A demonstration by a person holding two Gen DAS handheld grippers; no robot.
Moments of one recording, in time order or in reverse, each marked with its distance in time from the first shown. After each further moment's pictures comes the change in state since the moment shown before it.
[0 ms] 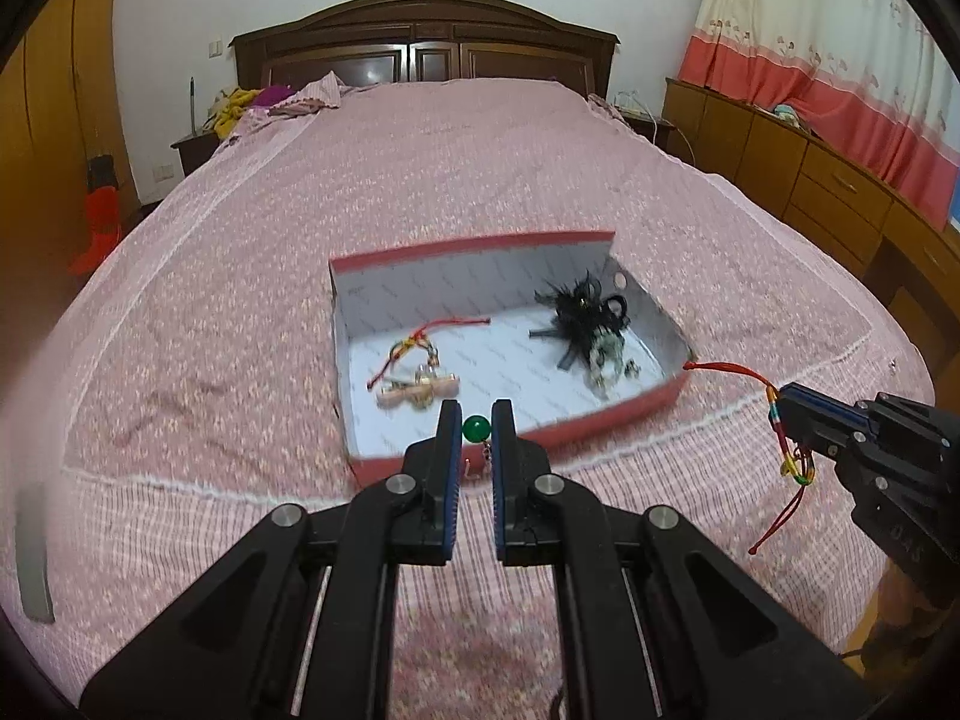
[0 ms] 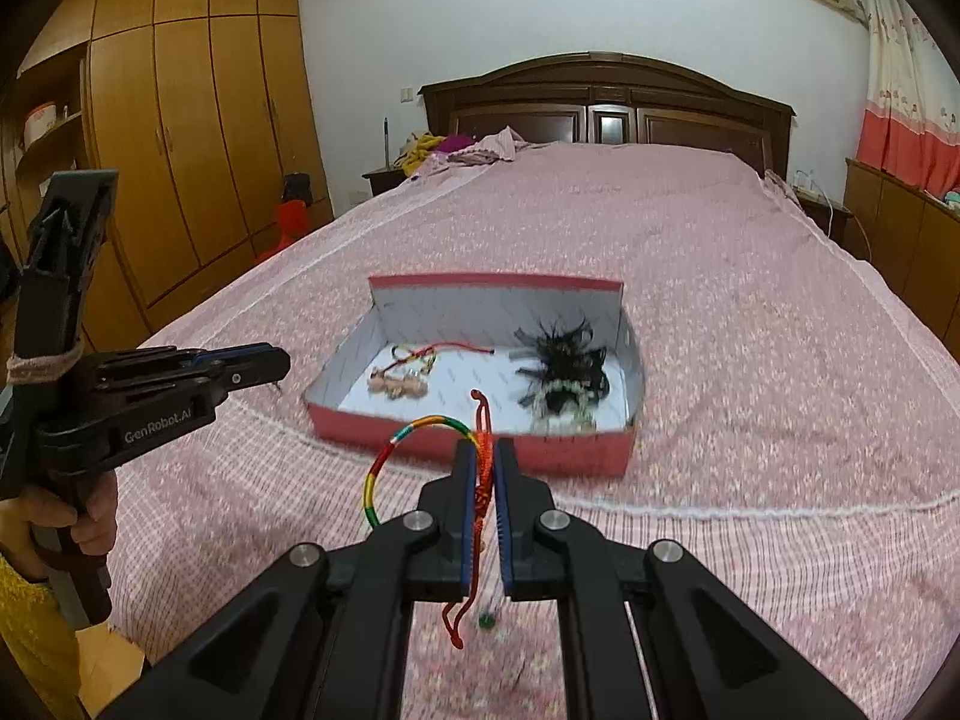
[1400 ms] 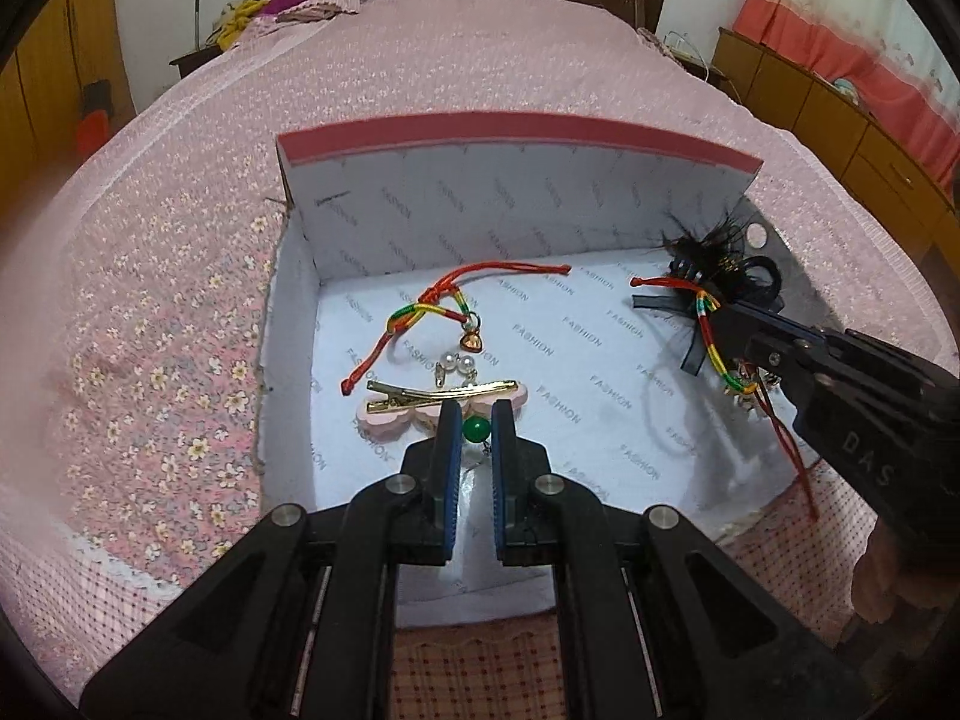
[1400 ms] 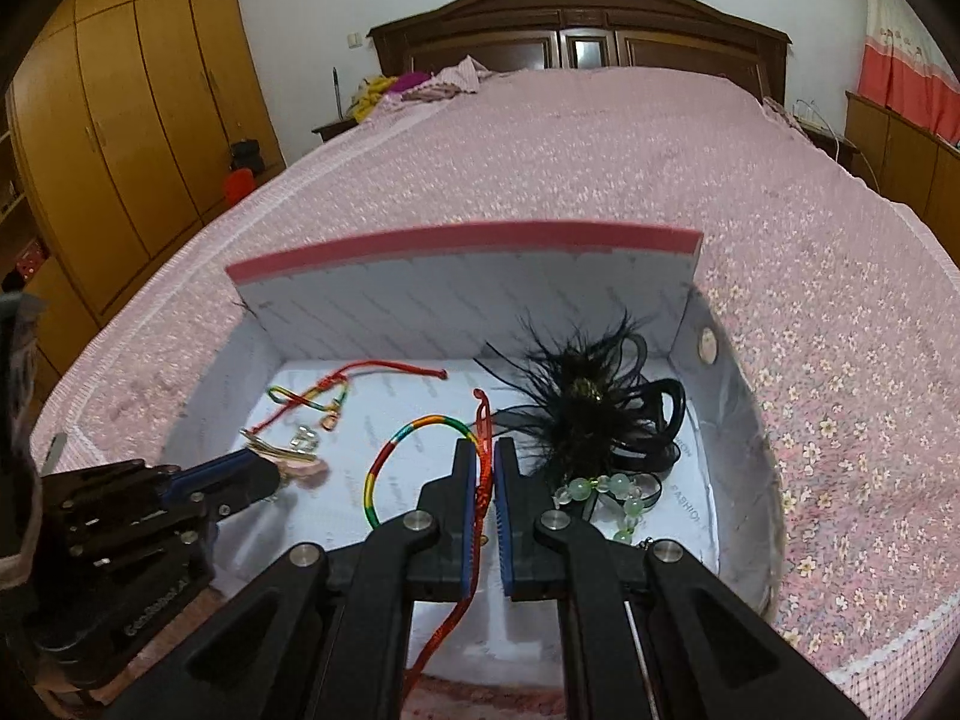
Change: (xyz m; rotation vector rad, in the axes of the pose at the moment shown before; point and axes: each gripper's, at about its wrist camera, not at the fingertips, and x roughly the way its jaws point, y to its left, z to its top) left arm 0.145 0.033 0.000 -0.079 0.198 0.025; right arm 0.191 -0.030 0.040 0.088 0.160 -0.042
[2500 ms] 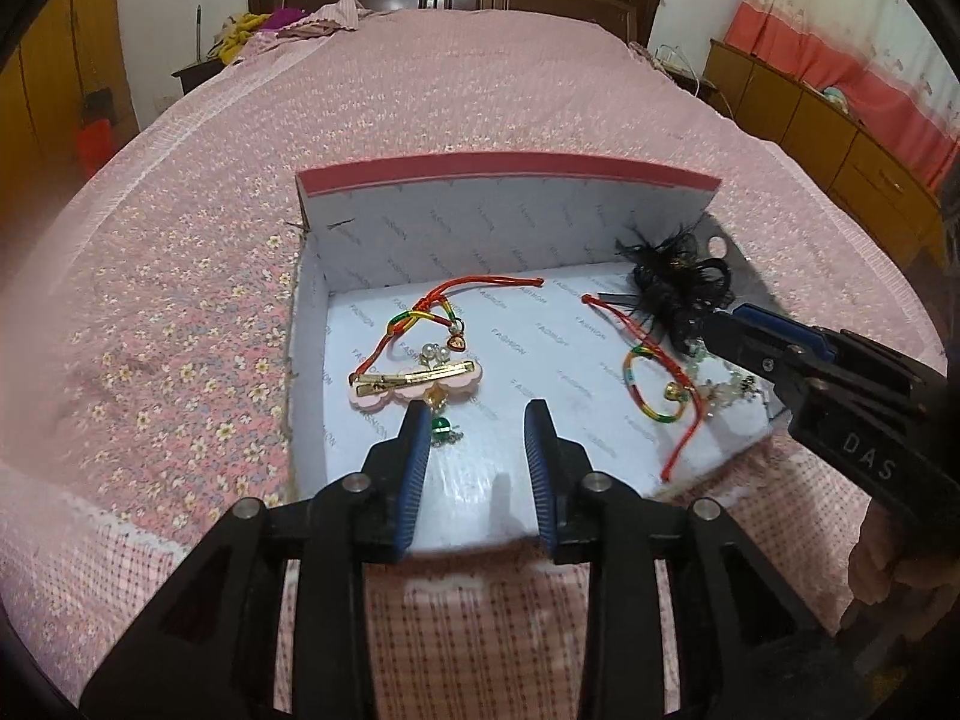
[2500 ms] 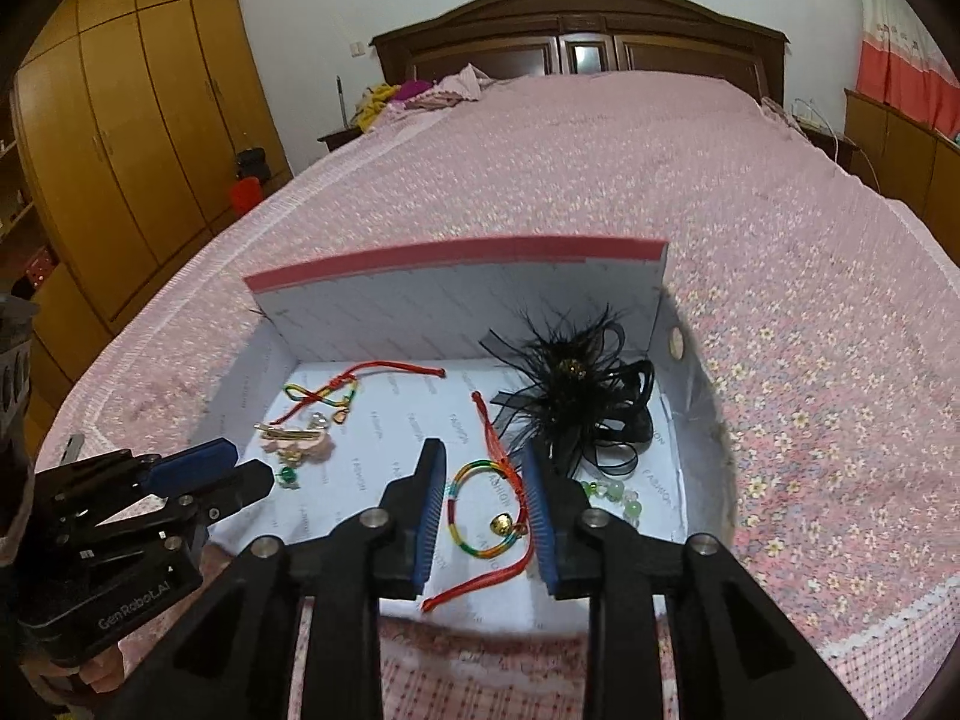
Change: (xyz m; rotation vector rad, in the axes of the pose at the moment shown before) left arm -0.041 -0.007 -0.009 0.000 -0.041 -0.021; right arm -0.034 -0.008 -0.003 0.009 -0.025 0.031
